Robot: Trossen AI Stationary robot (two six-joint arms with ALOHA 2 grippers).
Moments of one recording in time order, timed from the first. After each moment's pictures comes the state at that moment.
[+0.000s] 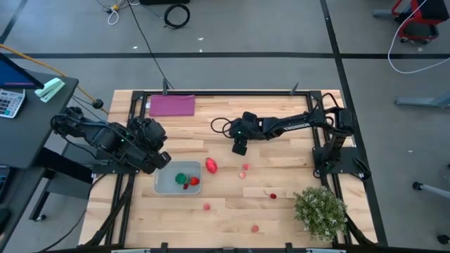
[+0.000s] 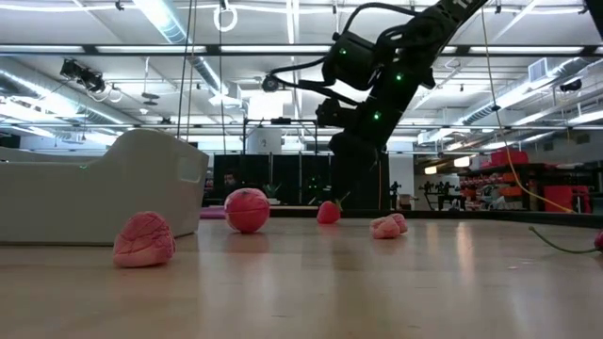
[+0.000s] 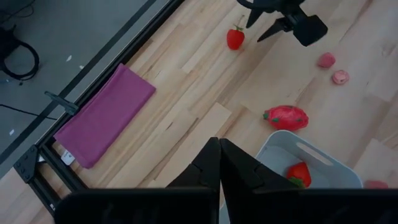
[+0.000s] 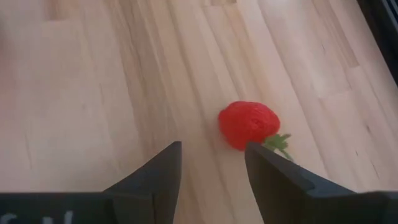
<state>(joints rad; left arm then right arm) -0.47 1.27 1.54 -1.57 -0.70 -1.01 -0.18 1.83 1.10 -0.26 0.26 0.02</state>
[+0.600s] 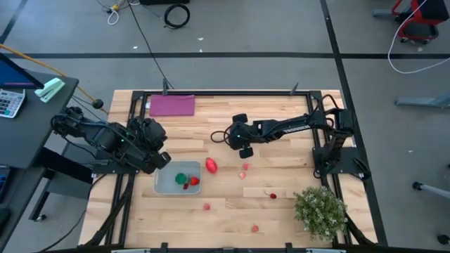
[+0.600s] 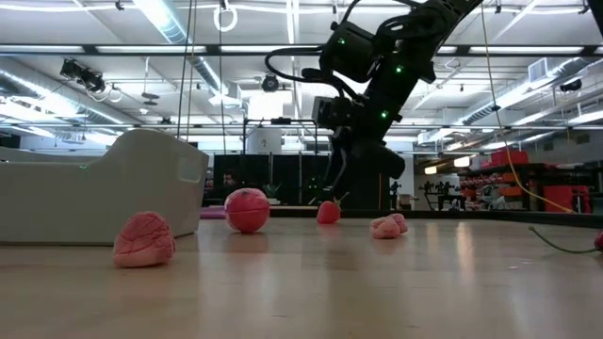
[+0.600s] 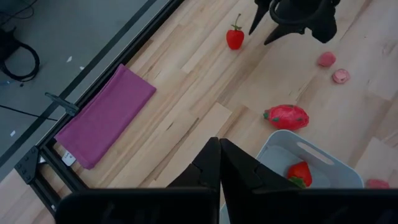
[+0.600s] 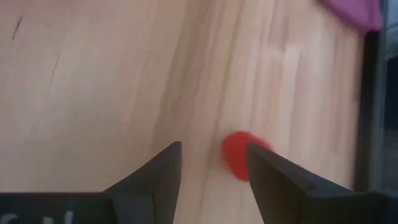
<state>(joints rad) -0.47 1.27 1.54 -1.57 -0.70 -1.01 -0.14 1.83 1.11 -0.26 0.27 -0.52</state>
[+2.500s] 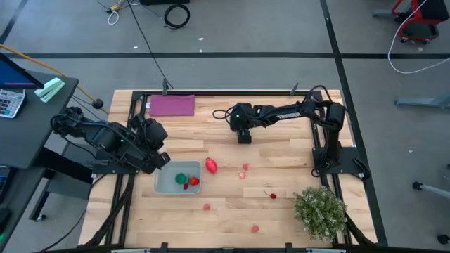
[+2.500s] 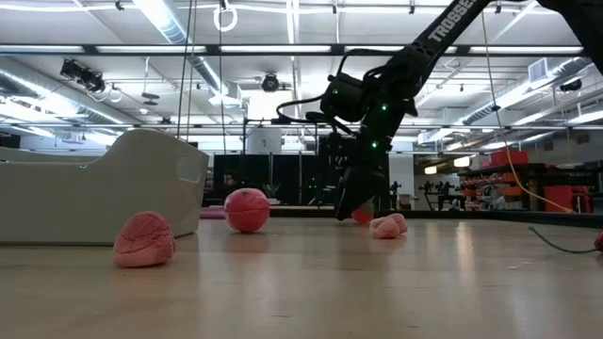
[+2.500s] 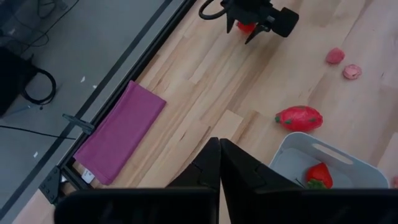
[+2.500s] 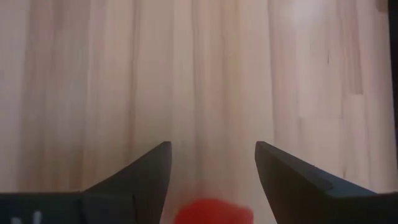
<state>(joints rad) -0.47 1.27 1.54 -1.57 -0.75 -0.91 -0.37 1.93 1.15 -0.26 0.11 -0.42</state>
